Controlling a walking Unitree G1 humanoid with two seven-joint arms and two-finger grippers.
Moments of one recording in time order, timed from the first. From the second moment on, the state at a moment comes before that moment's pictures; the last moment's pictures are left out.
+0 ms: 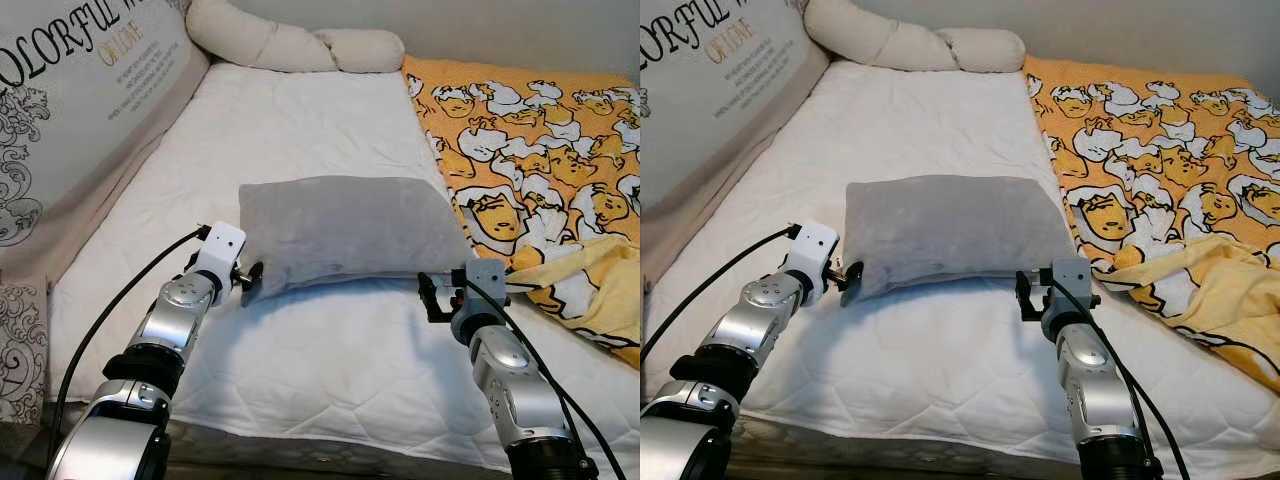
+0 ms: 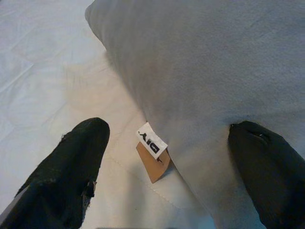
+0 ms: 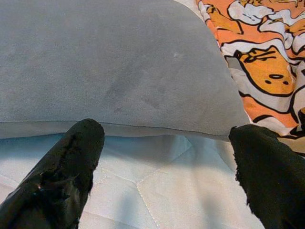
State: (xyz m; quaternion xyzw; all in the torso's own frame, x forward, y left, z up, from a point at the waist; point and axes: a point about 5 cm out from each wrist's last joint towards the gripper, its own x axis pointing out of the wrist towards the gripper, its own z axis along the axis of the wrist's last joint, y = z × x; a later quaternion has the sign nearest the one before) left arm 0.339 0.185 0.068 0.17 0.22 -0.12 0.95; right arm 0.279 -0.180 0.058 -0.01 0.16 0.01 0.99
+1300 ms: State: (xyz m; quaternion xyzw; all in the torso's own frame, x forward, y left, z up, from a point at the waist) left arm 0.288 0.073 0.094 -0.05 0.14 -0.60 0.79; right arm 0.274 -0.188 0.052 -0.02 0.20 0.00 0.98
